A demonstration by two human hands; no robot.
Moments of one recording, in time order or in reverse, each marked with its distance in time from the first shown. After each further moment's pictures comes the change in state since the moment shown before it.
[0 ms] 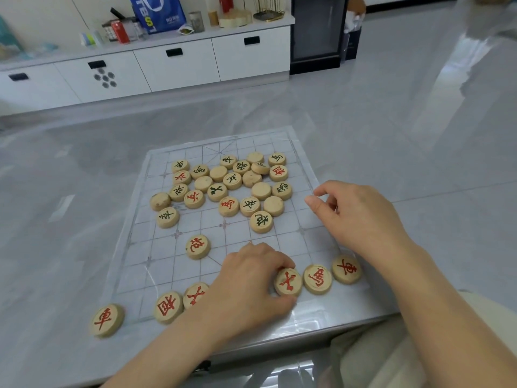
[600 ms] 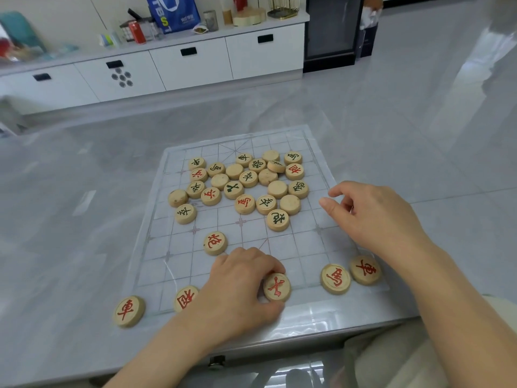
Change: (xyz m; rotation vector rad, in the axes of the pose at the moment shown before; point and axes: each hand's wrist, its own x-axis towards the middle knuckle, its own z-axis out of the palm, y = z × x) left_hand -0.024 -0.022 -0.010 0.054 0.012 -0.081; right_hand -0.001 -0.004 0.001 0.014 -0.029 0.006
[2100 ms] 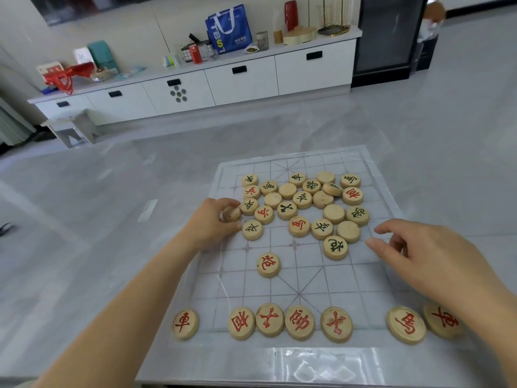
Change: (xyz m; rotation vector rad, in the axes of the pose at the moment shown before) left_hand 0.070 -0.165 -0.072 -0.163 0.217 -0.390; right_hand 0.005 -0.013 0.011 -0.061 -0.072 -0.058
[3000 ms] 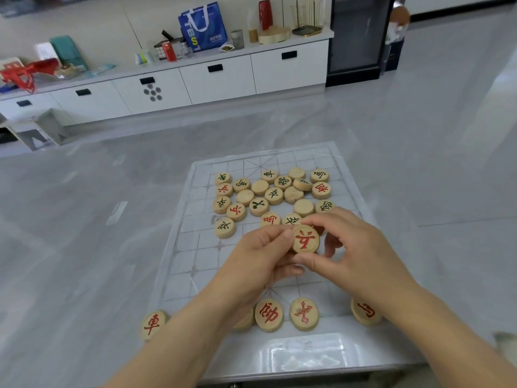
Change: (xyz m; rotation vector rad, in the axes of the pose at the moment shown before) left_hand -0.106 0.131 0.048 -1.166 -0.344 -0.030; right_hand -0.011 -0.031 0.017 0.433 0.120 -0.330
